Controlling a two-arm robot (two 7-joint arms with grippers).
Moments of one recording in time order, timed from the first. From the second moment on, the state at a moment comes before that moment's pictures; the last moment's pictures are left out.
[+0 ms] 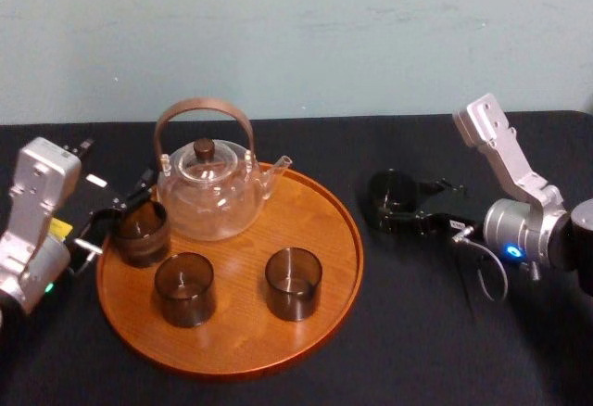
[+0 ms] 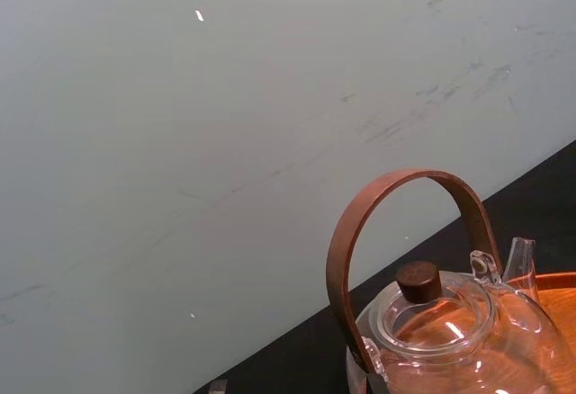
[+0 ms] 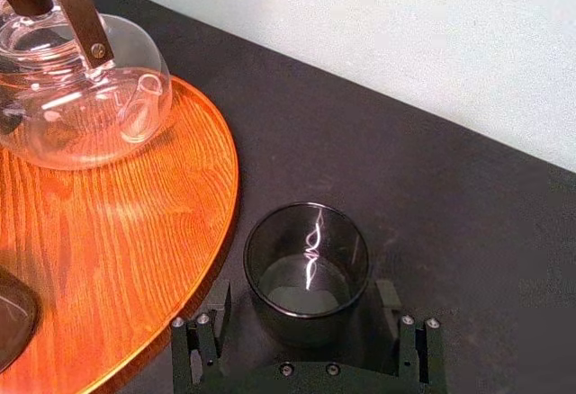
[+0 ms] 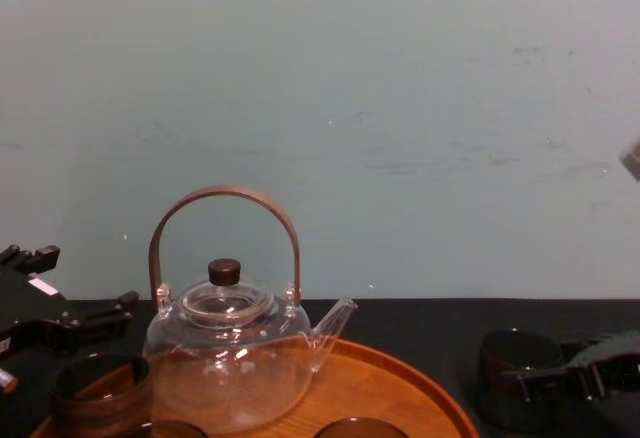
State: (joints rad) left arm -0.20 0.60 0.45 -1.41 -0.25 -0.12 0.03; right arm 0.39 0.47 -0.44 -1.32 0.36 0.39 0.40
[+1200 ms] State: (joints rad) left arm -0.20 0.60 0.45 -1.41 -0.25 -0.12 0.03; right arm 0.43 0.40 -0.42 -1.25 0.28 0.39 0.40
